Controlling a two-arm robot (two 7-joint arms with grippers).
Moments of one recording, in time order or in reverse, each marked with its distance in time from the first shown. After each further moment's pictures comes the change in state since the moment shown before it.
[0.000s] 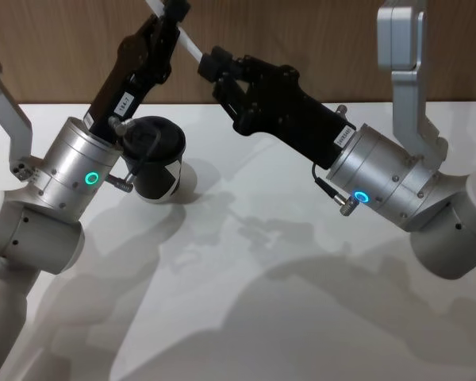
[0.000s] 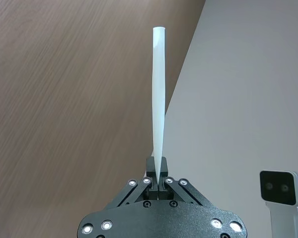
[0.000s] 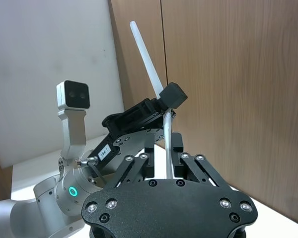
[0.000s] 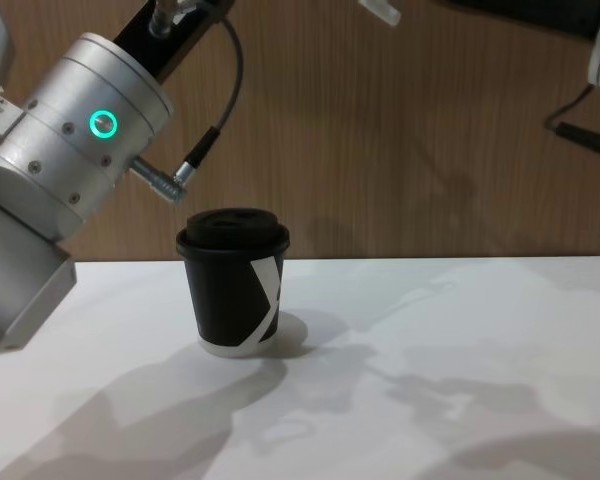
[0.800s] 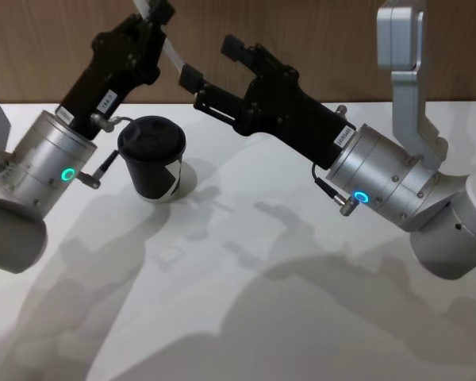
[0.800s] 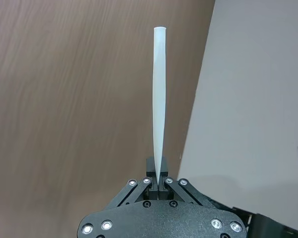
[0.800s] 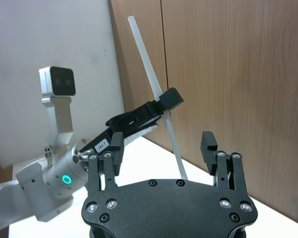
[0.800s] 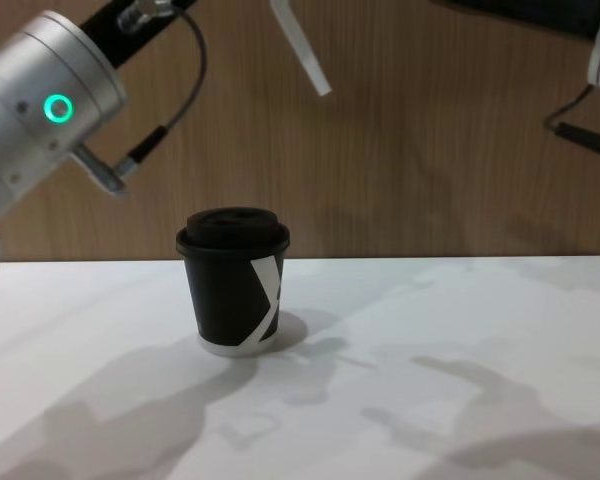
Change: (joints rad) left arm 0.035 0.095 -0.016 -0.121 0.196 -0.014 0.194; right arm 0.000 0.000 0.000 0.000 0.000 0.000 0.000
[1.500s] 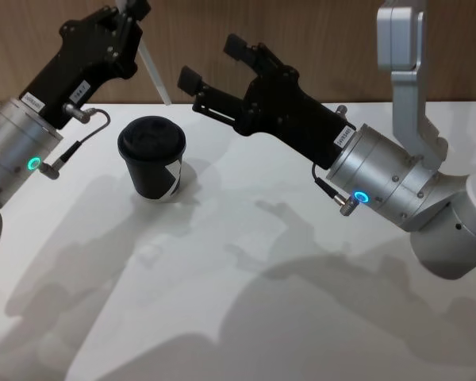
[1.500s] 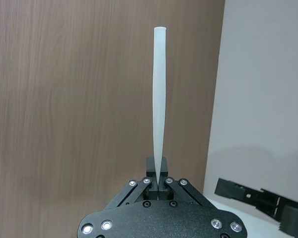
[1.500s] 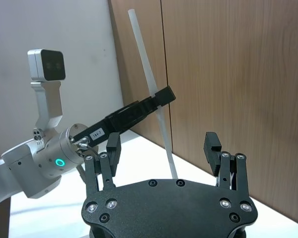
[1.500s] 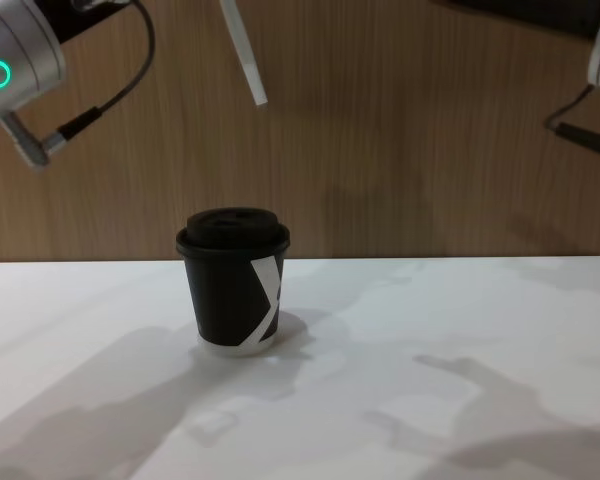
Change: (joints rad) left arm 0.016 0.100 -0.031 -0.108 0.144 0.070 0.133; right arm 0.000 0.000 0.000 0.000 0.000 0.000 0.000
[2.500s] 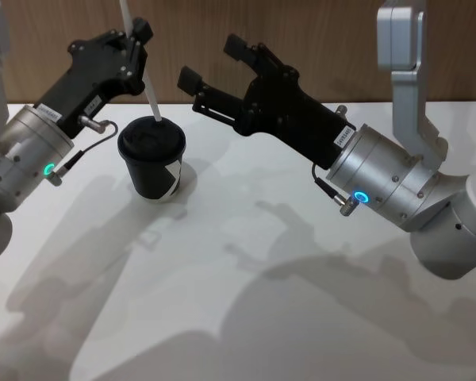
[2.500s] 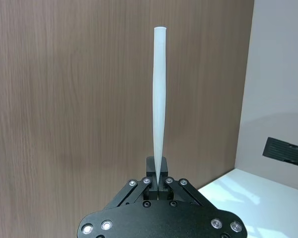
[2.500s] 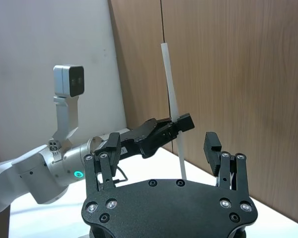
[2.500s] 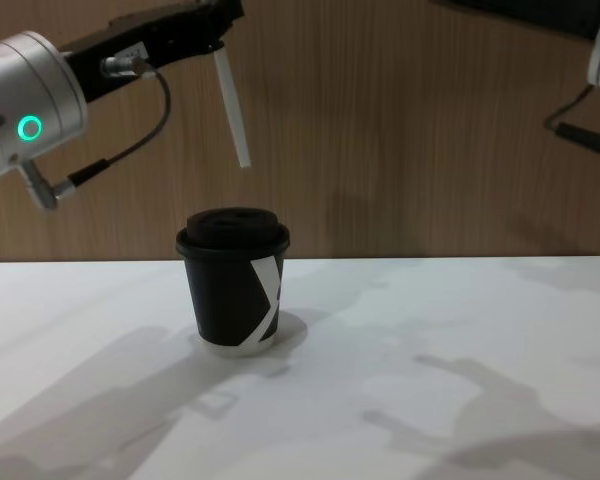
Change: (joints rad) left arm -0.026 -0.019 0.023 0.072 0.157 0.022 0.096; right arm 0.000 0.000 0.000 0.000 0.000 0.000 0.000
